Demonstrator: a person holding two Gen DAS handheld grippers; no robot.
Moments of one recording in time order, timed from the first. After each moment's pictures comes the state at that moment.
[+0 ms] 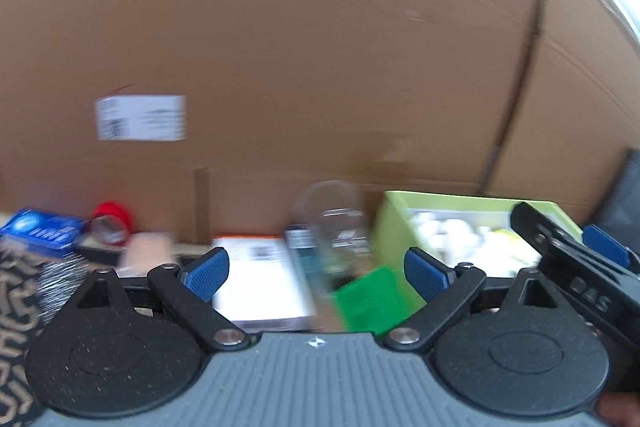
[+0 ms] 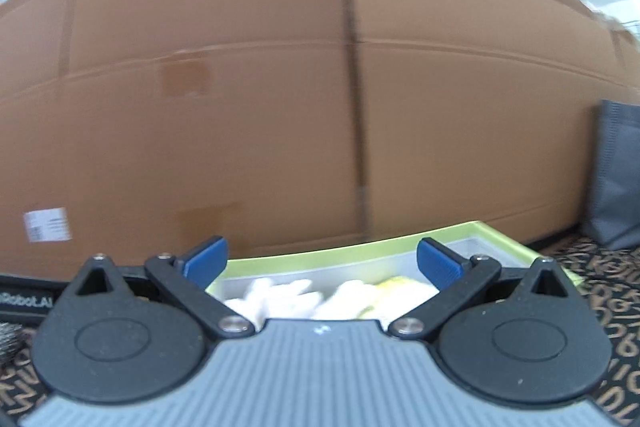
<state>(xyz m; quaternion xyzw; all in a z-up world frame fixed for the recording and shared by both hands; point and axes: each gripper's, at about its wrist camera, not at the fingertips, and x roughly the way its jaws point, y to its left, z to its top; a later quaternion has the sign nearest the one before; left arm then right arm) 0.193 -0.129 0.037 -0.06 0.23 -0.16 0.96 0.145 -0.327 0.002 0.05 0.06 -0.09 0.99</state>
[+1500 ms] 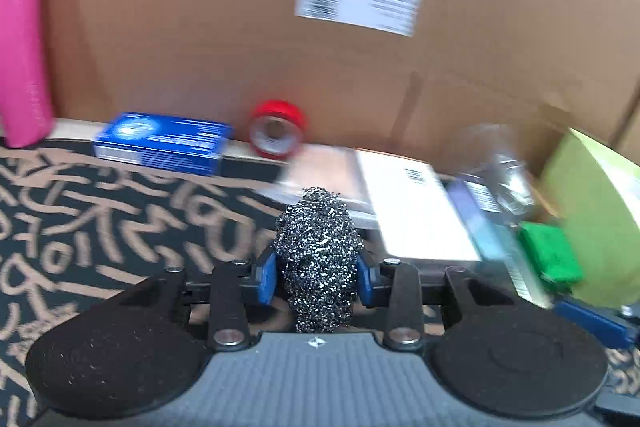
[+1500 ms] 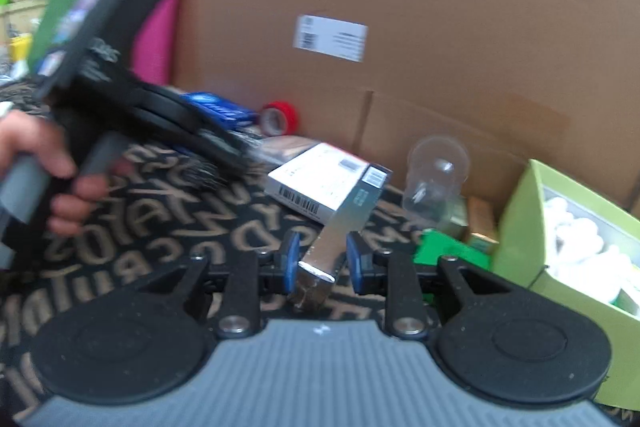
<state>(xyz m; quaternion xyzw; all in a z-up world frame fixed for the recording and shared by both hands) 0.233 -0.020 -0.015 -0.06 0.34 -0.10 0.93 0.146 -0.192 -0.038 -0.14 0.25 0.21 0.93</state>
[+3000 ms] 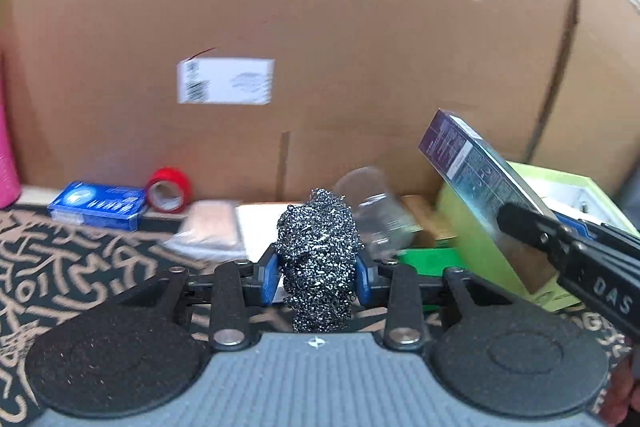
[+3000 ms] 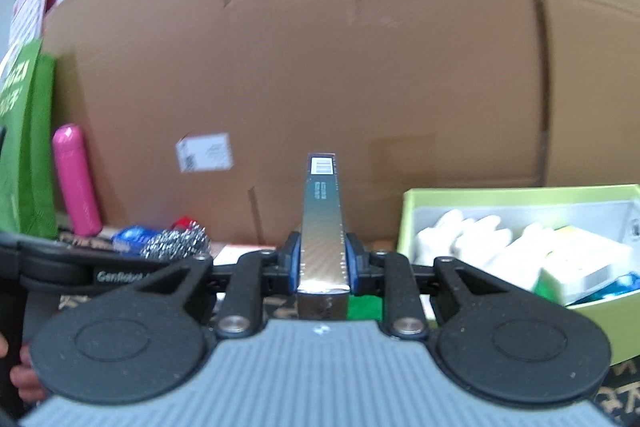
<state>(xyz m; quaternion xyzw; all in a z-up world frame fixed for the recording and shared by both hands) 0.186 -0.085 0.038 -0.04 0.26 -0.15 0.95 0.154 -0.276 0.003 0.04 0.15 0.10 0.98</state>
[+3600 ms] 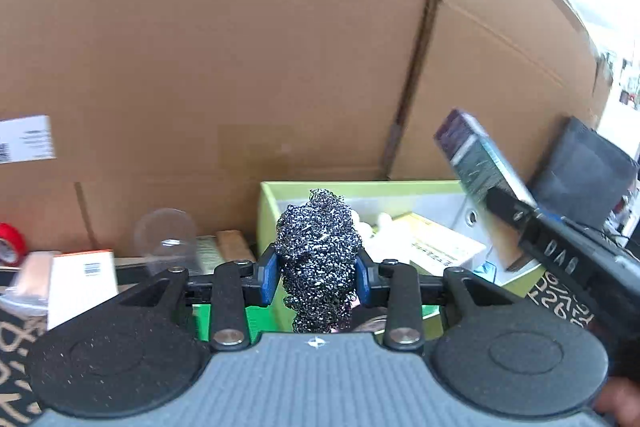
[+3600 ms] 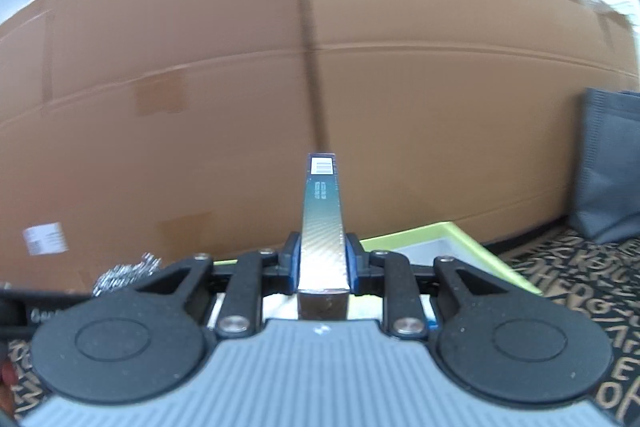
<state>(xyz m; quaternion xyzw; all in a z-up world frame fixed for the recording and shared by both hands) 0.188 -0.211 0.061 -0.03 0.24 -0.28 0.93 0.137 -0.382 0.018 0.08 0.07 -0.11 0.99</state>
